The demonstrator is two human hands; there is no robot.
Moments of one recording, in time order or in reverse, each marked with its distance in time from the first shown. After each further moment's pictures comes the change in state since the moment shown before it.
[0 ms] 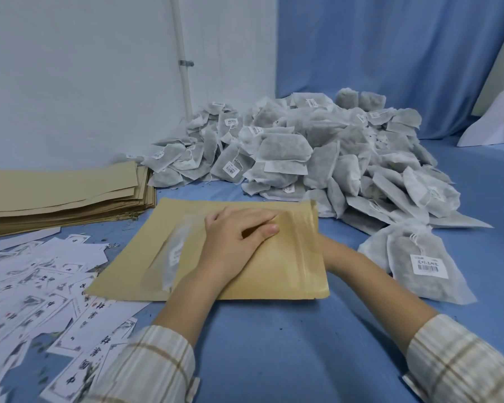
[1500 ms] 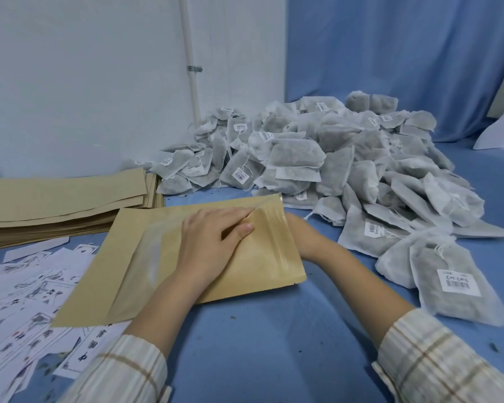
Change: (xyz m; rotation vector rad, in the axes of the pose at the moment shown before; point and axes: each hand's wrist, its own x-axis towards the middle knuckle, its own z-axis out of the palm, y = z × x) left_hand 0.010 -0.036 -0.031 0.163 0.040 -0.097; right_hand 0.048 -0.027 0.009 0.054 0.152 -0.158
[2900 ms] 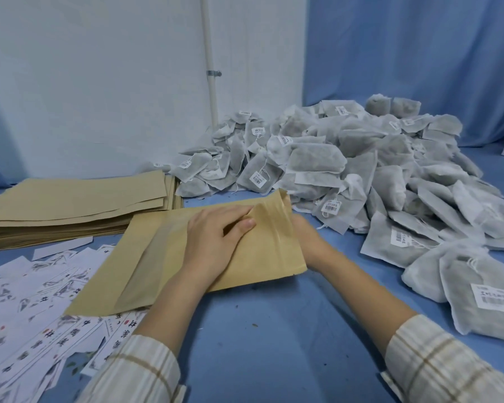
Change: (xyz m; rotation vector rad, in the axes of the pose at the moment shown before) left_hand 0.009 -0.019 -0.013 -0.068 0.083 -0.017; right_hand 0.018 -0.016 0.019 0.671 0.043 0.119
